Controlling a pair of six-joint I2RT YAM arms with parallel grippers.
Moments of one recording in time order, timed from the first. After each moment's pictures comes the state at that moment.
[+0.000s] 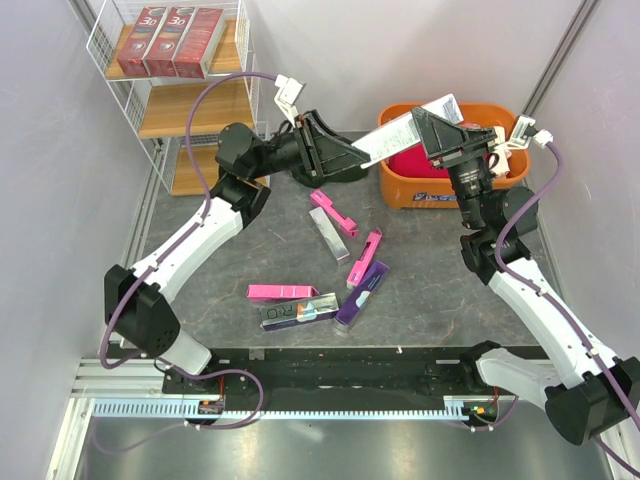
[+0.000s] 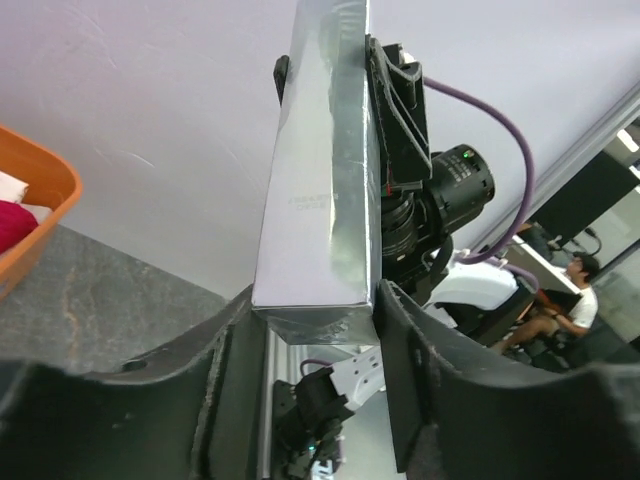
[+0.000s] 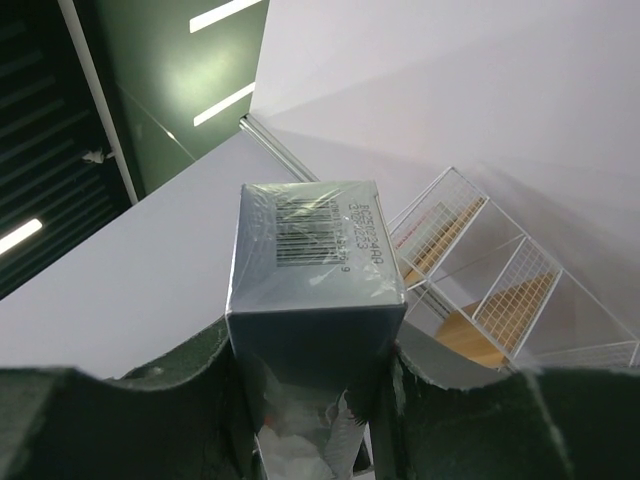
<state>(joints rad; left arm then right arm) -0.55 1.53 1.41 0.60 0.86 -0.99 0.41 1.05 1.00 0.68 0.00 1.04</state>
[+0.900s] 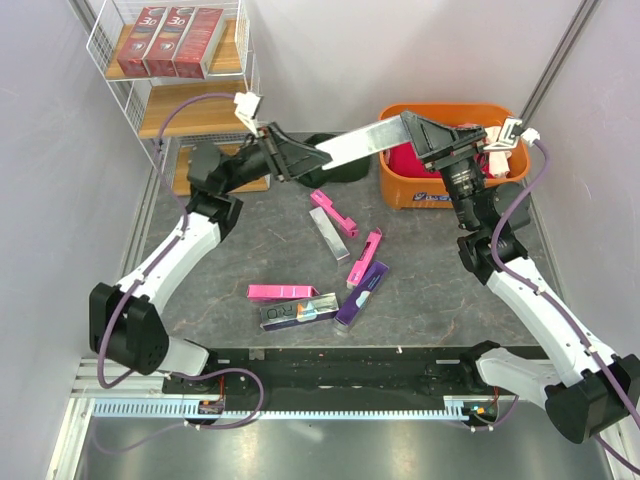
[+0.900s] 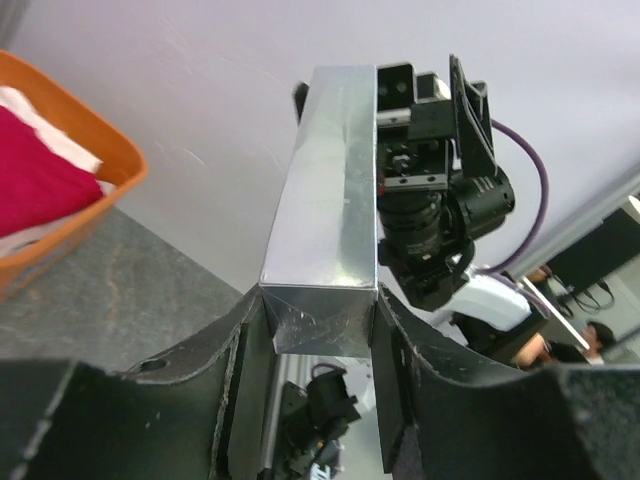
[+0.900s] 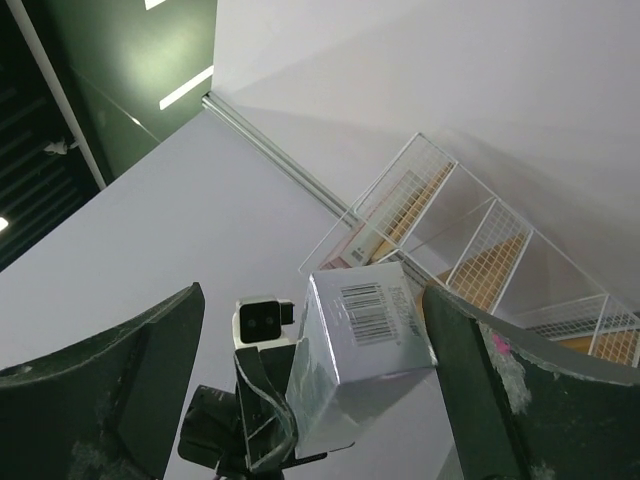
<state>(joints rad) -0.39 1.43 1.20 0.68 0.85 -1.09 0.42 1.06 1.00 0.60 0.00 1.05</state>
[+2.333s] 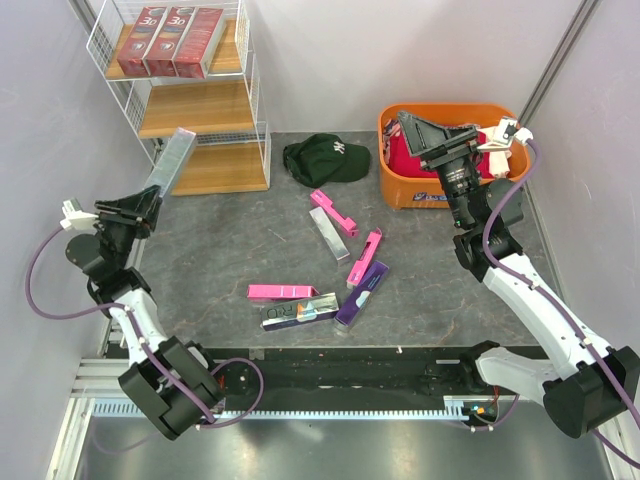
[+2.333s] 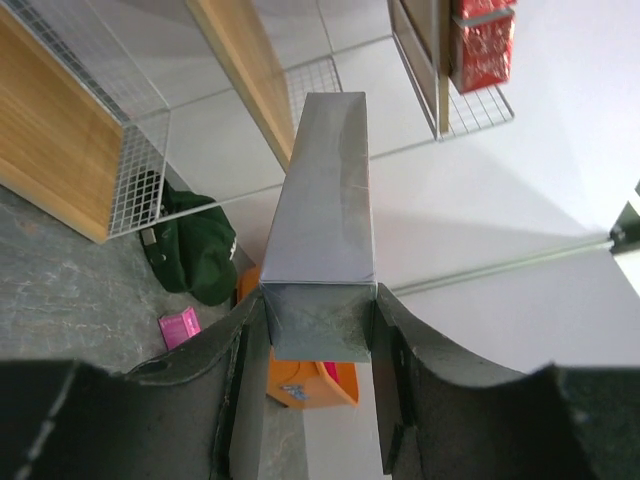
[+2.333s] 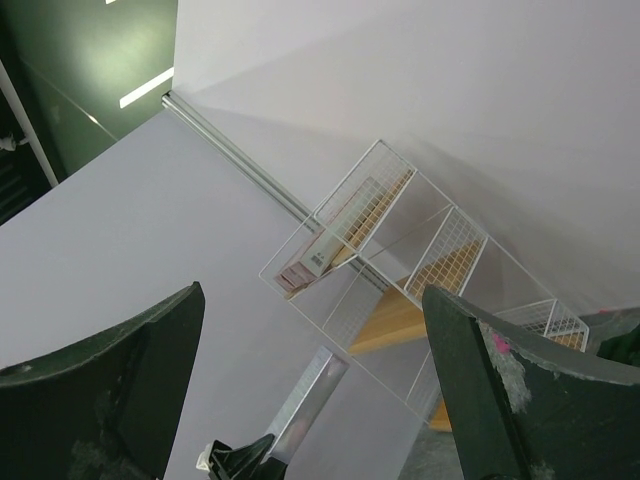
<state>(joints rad) 0.72 1.00 0.56 0.62 0.85 -1.39 0.42 1.09 0.99 0.60 0.04 0.97</state>
